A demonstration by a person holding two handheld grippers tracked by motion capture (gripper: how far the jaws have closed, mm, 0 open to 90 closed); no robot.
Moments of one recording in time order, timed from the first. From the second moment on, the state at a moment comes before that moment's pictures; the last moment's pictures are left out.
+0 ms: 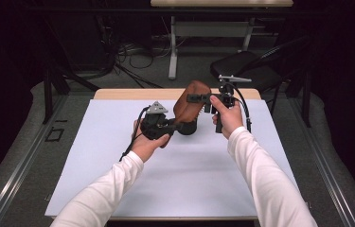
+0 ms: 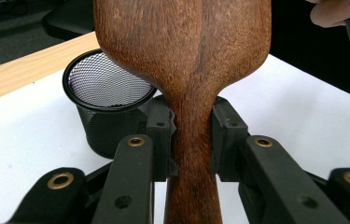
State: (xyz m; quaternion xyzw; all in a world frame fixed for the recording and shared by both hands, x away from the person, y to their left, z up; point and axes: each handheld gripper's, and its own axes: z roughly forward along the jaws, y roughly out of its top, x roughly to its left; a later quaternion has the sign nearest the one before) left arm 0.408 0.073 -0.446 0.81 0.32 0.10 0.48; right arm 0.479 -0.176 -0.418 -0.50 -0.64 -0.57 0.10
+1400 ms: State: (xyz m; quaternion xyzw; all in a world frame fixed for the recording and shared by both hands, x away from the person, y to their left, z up) left arm 0.407 0.074 -0.447 0.81 0.32 0.11 0.48; right arm 0.482 -0.185 -0.423 -0.53 -0.60 -0.58 0.17
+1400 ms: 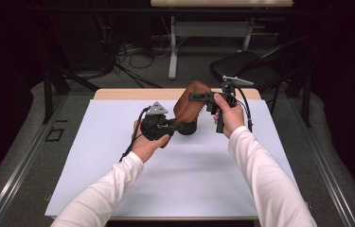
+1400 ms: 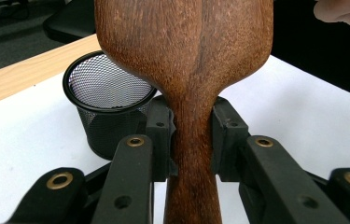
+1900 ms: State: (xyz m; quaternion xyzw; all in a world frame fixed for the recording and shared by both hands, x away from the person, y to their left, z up) left arm 0.406 0.075 -0.446 0.80 0.32 0.11 0.49; right arm 0.482 -0.185 -0.422 -0.53 -0.59 -0.59 0.17
